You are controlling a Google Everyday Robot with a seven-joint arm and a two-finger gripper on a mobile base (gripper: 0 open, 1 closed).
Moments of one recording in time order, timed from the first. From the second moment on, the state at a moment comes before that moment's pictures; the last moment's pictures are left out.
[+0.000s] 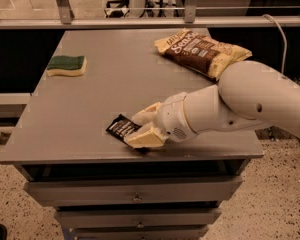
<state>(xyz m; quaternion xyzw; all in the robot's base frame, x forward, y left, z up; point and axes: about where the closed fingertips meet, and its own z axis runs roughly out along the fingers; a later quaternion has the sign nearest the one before) 0.465 0.015 0.831 -0.55 0.70 0.25 0.38</state>
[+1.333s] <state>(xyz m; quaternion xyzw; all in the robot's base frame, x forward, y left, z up) 0.494 0.023 0.876 -0.57 0.67 0.24 0.42</state>
